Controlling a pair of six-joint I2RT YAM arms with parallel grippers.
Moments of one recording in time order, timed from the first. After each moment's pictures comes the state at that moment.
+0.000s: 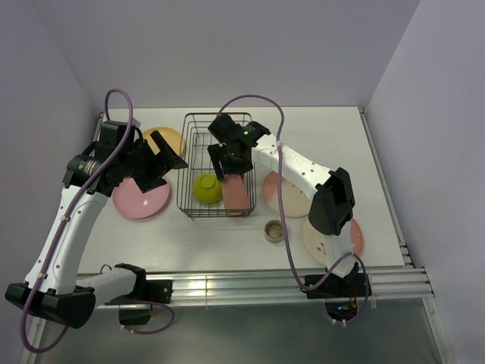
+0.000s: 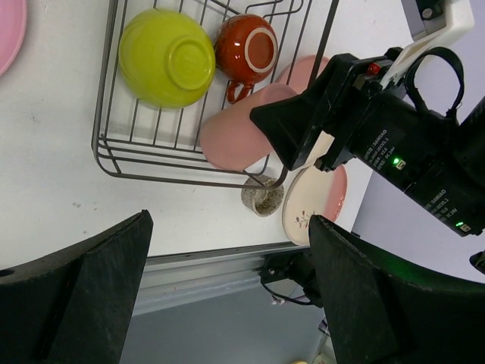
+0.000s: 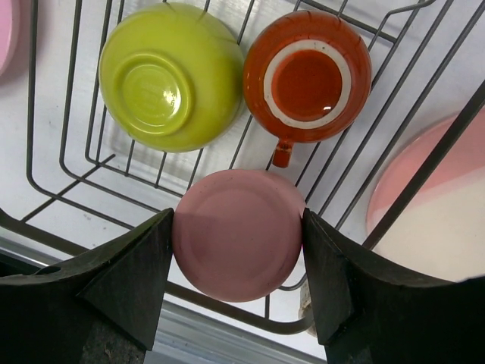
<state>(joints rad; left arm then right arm) -0.28 1.14 1.42 -1.07 0.20 -0.85 0.79 2.00 1.94 -1.06 0.09 0.42</state>
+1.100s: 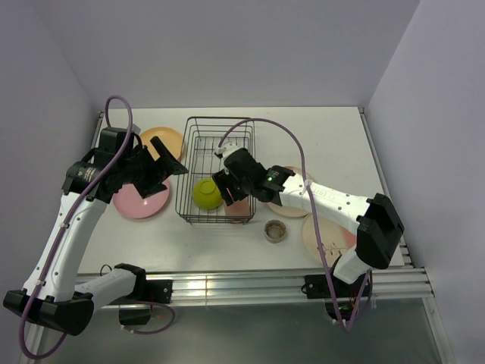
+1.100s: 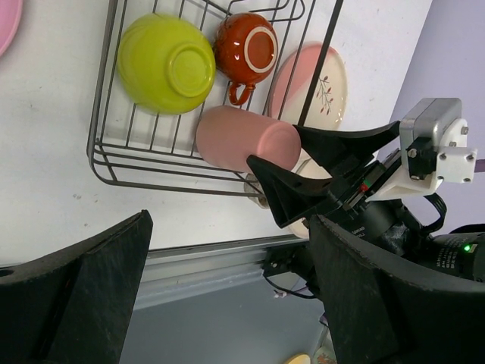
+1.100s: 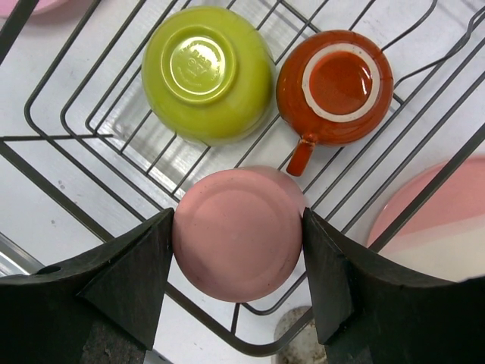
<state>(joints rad) -0.28 1.09 1.36 -1.06 0.22 -0.85 0.92 1.57 1.26 -0.50 0.15 0.23</state>
